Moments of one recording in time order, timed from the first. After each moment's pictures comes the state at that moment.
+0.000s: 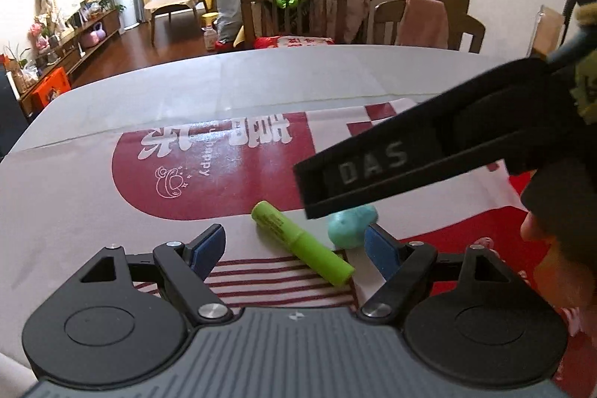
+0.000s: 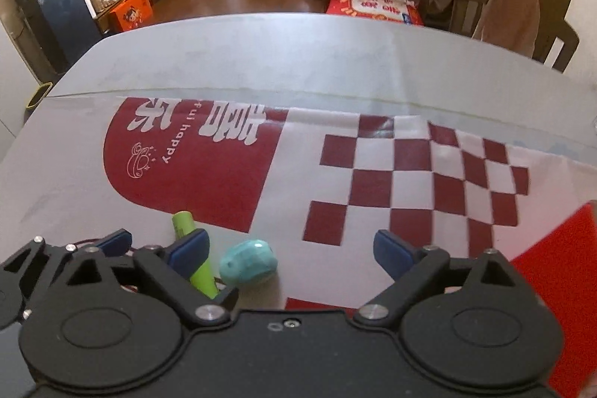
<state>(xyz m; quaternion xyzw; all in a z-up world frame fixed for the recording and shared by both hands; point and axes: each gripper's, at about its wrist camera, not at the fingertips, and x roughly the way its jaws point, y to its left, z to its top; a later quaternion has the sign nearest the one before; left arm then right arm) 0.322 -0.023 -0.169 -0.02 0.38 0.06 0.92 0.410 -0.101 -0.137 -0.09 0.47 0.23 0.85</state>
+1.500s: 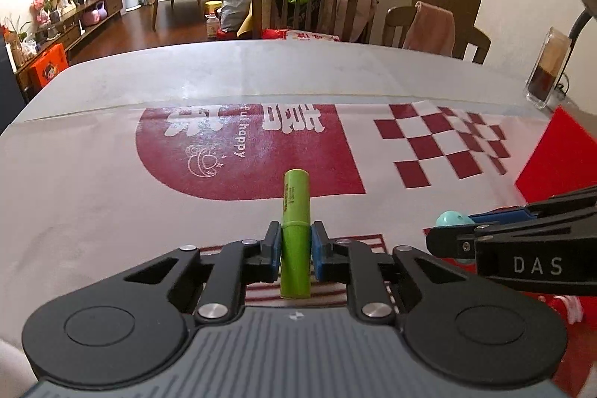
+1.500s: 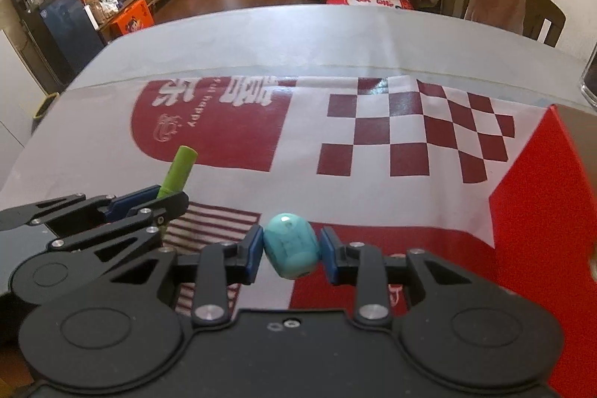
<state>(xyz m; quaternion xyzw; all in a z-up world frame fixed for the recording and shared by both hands) 0.301 0.021 -0.162 -0.06 0.39 0.05 0.92 0.350 -0.127 -0.123 -0.07 0.46 0.23 0.85</state>
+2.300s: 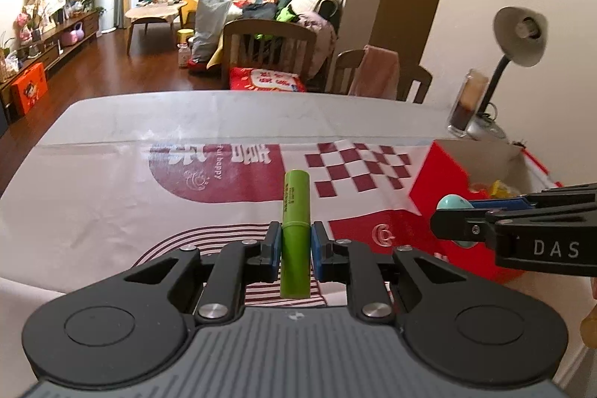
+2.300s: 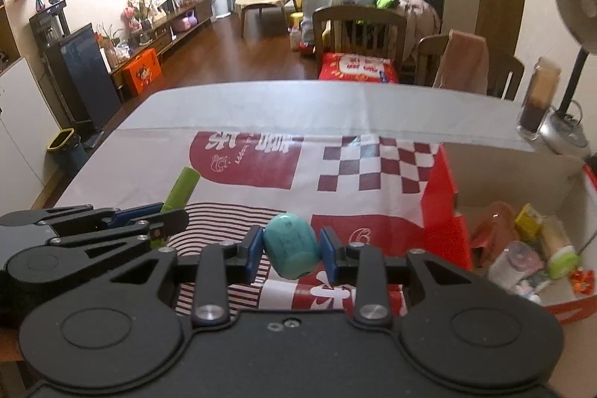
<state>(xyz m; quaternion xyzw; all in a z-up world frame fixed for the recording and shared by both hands) 0.185 -0.001 -0.049 -0.08 0.34 -0.01 0.94 0.231 -0.167 -0.016 -0.06 0.38 0.22 0.90</state>
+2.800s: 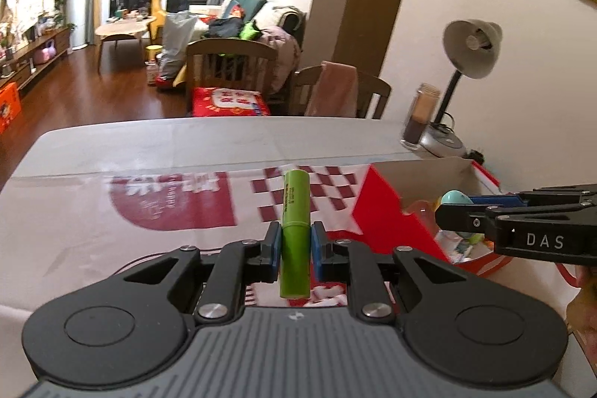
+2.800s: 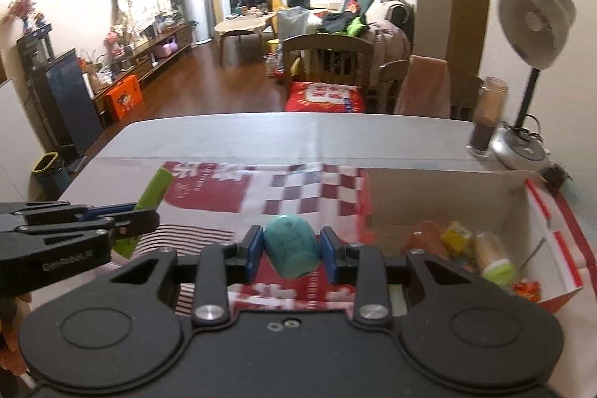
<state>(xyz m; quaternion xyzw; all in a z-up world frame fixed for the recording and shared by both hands) 0.187 -0.049 -0.006 -0.07 0.32 -0.06 0.94 0.238 -0.240 0.011 -0.05 0.34 0.19 0.92</state>
